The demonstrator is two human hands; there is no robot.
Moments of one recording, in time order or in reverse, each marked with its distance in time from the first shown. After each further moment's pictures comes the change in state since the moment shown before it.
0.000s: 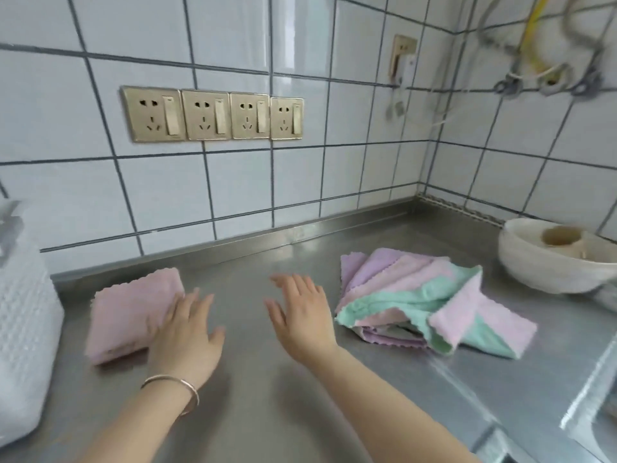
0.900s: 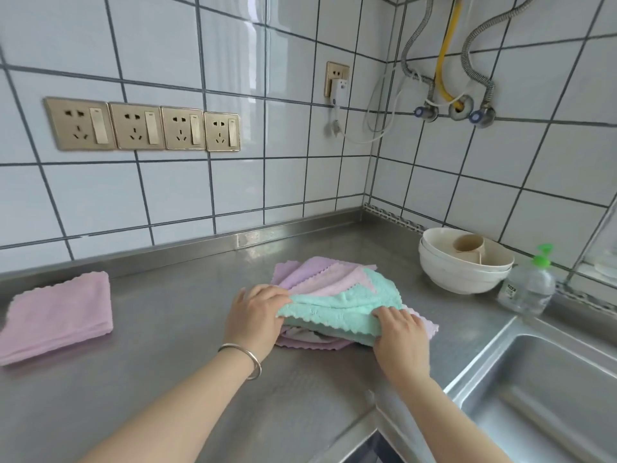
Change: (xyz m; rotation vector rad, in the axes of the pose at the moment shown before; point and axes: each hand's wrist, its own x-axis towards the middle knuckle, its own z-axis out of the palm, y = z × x) left_hand -0.033 0.205 0.045 -0.251 0.201 0.640; right_hand -0.108 0.182 -0.197 -0.573 -0.001 0.290
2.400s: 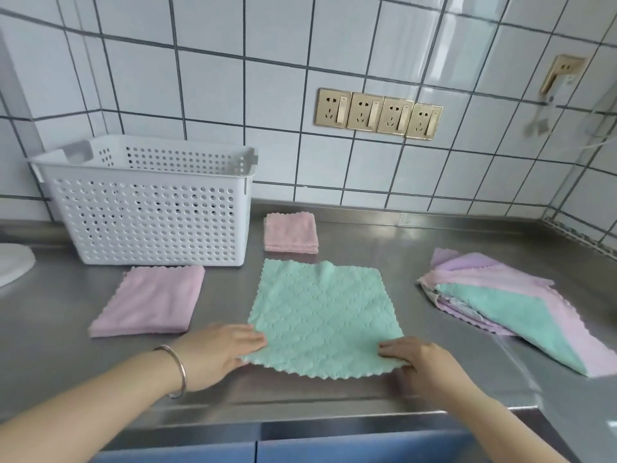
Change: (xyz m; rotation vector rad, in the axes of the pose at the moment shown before) left_hand -0.285 -0.079 -0.238 0.222 -0.758 -0.307; right_hand -0.091 -0.173 -0.051 0.421 -0.729 -0.622
